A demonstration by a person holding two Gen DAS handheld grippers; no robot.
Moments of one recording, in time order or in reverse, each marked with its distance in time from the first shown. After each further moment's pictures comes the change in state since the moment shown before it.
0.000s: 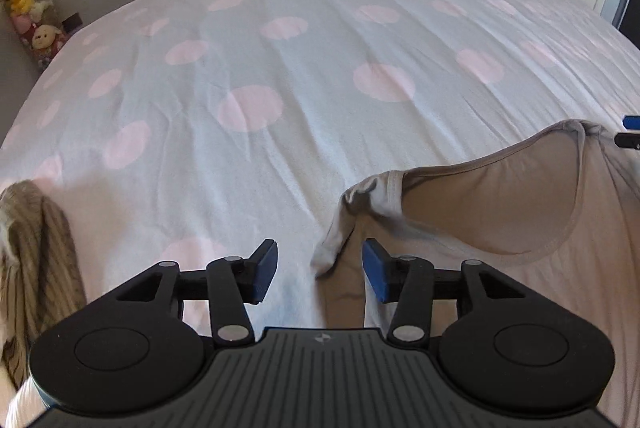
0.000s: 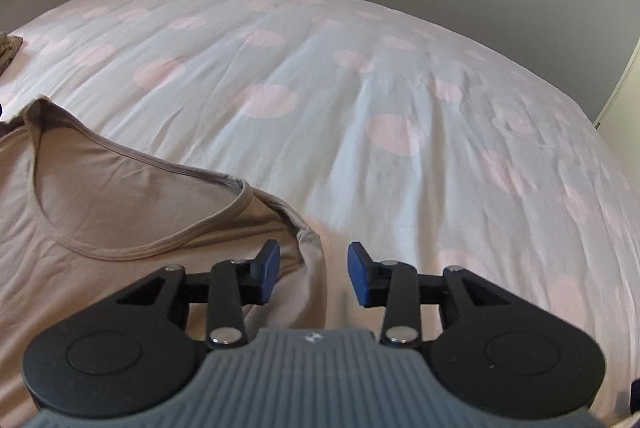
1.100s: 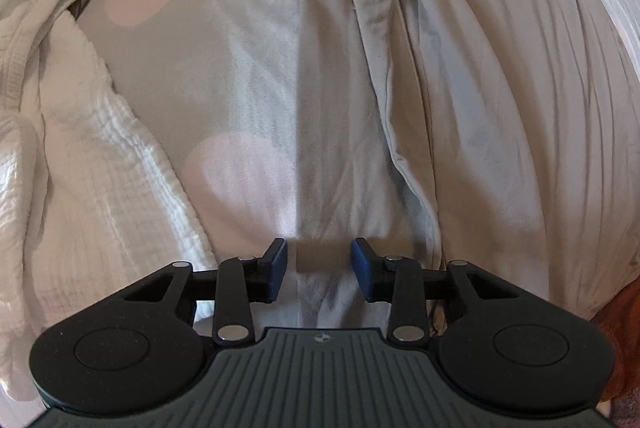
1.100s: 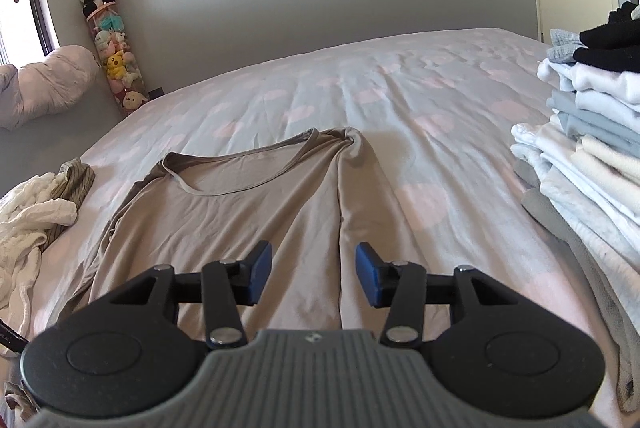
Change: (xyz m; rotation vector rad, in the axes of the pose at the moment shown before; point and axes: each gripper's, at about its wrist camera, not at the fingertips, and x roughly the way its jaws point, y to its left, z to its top) left arm -0.087 -0.033 -0.227 -0.164 0.476 -0.047; right arm -0.208 0.069 -0.178 0.467 -0.220 0.065
